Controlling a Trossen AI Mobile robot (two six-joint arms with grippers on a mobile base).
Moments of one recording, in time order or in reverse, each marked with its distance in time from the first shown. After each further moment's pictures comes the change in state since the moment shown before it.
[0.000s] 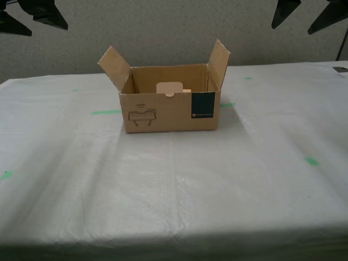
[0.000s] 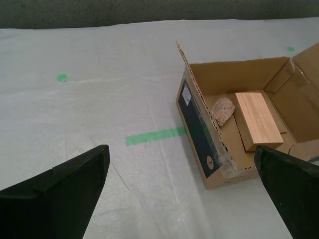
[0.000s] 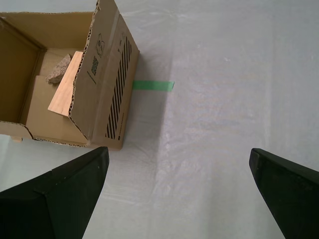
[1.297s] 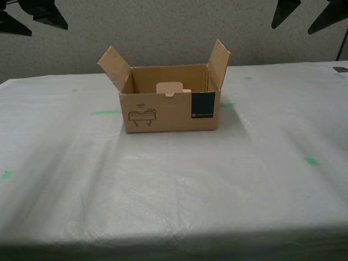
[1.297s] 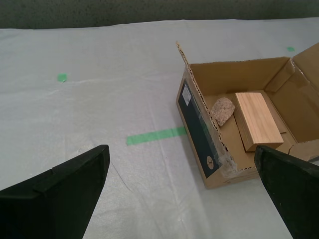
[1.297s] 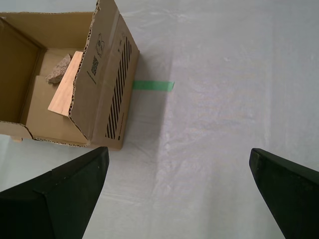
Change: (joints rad) arm 0 0.000 0.000 0.000 0.000 0.000 0.000; arm 1 0.000 0.000 0.000 0.000 0.000 0.000
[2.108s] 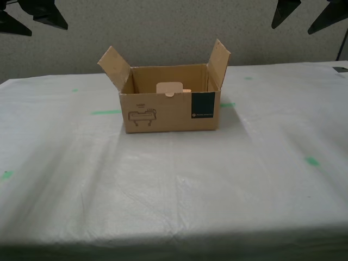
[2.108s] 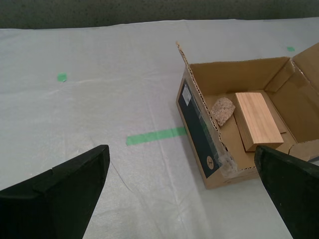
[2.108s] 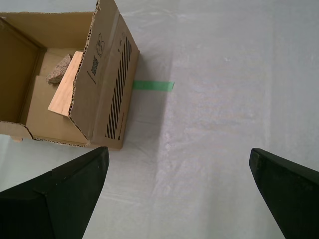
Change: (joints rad) arm 0 0.000 0.000 0.000 0.000 0.000 0.000; arm 1 0.000 0.000 0.000 0.000 0.000 0.000
